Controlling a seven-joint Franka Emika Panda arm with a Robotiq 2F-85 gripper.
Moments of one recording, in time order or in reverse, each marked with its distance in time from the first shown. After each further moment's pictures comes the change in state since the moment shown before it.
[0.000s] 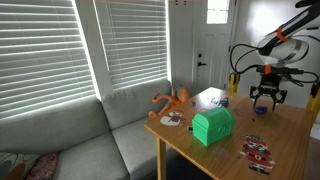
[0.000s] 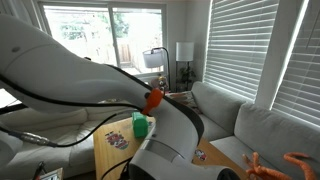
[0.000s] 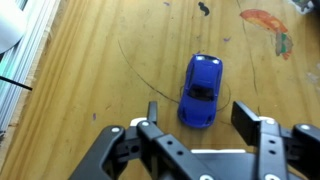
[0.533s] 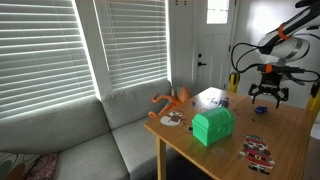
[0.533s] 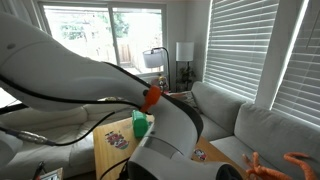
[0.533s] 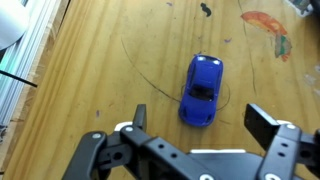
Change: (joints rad) arm 0.000 -0.013 0.000 0.000 -0.013 0.000 -0.008
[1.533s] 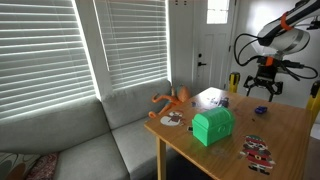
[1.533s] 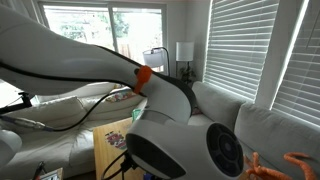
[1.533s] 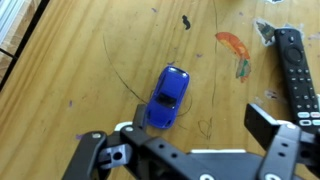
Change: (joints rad) arm 0.025 -0.070 0.026 0.005 -0.003 0.052 -0.111
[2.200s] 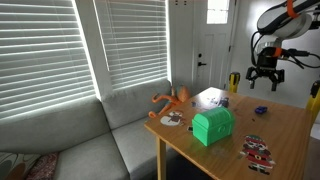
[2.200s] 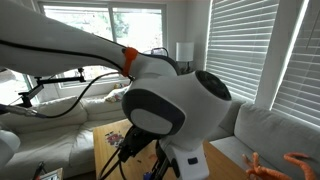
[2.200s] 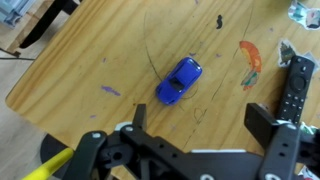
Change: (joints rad) arm 0.066 -0.099 0.011 0.034 -0.233 0.005 -0.135
